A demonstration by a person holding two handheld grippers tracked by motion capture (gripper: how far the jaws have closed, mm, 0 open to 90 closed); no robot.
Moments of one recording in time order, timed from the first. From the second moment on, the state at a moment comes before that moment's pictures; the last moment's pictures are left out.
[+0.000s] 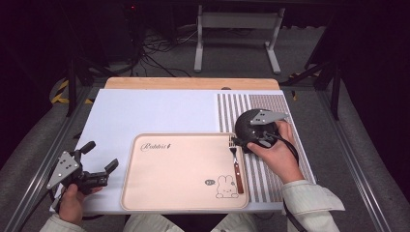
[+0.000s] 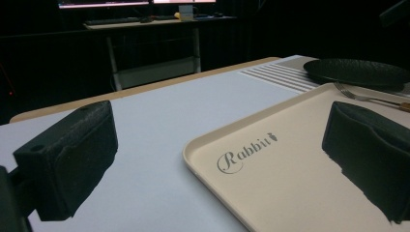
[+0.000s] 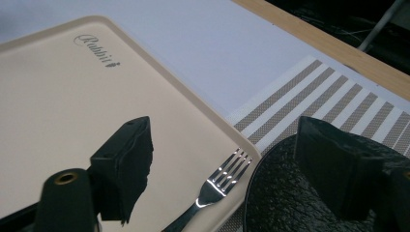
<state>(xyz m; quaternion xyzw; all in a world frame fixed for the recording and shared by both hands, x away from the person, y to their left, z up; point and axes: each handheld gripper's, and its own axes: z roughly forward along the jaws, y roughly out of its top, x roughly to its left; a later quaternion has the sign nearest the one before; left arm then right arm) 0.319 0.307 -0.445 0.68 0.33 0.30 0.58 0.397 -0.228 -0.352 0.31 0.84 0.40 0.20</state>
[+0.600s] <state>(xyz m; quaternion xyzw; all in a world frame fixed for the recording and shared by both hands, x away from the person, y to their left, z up) 0.319 0.307 -0.445 0.67 0.33 0.31 0.58 0.363 -0.283 -0.363 0.29 0.78 0.50 0.23</state>
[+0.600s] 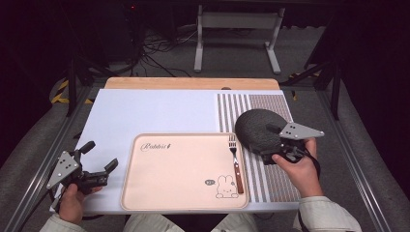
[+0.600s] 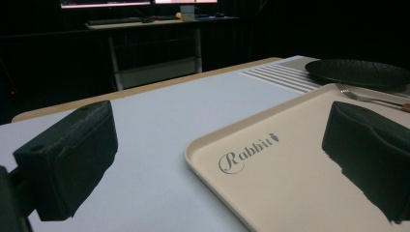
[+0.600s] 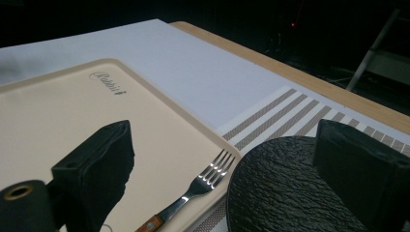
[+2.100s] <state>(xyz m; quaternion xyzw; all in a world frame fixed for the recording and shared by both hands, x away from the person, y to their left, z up) 0.318 0.308 -0.445 0.67 0.32 0.30 0.59 0.340 -0.344 -0.448 0.31 0.74 0.53 0.27</state>
